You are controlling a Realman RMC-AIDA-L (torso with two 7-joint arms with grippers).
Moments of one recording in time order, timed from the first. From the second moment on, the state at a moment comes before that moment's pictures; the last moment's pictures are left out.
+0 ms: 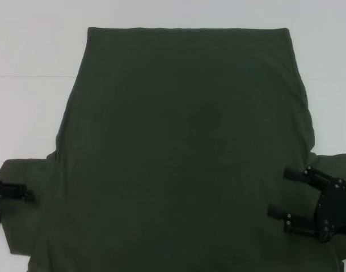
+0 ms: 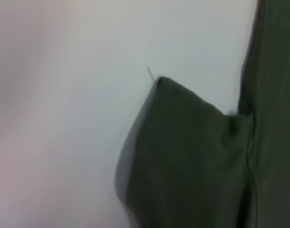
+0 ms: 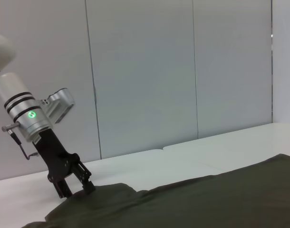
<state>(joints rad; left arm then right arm) -0.59 -2.01 0.26 0.88 2.83 1.55 -2.65 0.38 2.09 -0.36 -0.46 -2.07 -1.71 0.86</state>
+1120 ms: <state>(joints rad) -0.60 -2.02 0.37 0.88 2.83 1.48 -2.62 0.39 2.09 -0.36 -0.48 -2.07 -1.72 0.87</state>
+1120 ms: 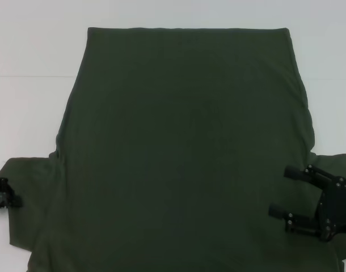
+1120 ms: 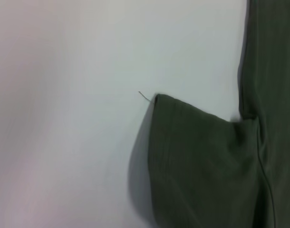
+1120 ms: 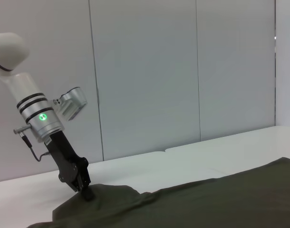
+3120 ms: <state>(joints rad) -0.71 -2.16 0.74 1.20 2.82 1.63 -2.67 0.38 2.10 -0.37 -0.46 -2.07 -1.74 0.87</state>
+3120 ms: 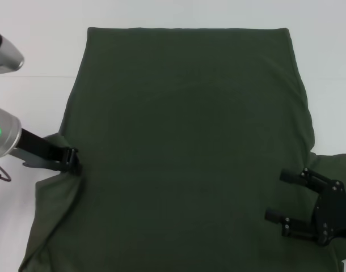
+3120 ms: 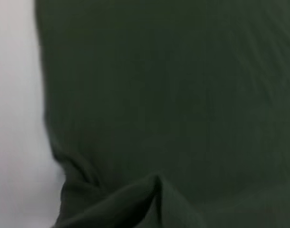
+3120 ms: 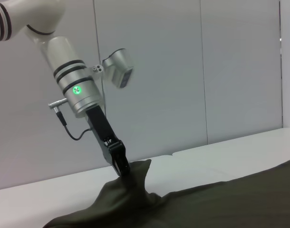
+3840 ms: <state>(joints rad) -0.71 -2.10 0.73 0.98 2.59 1.66 -2.71 0.38 2.10 -0.37 -0.46 -2.07 -1.74 0.87</state>
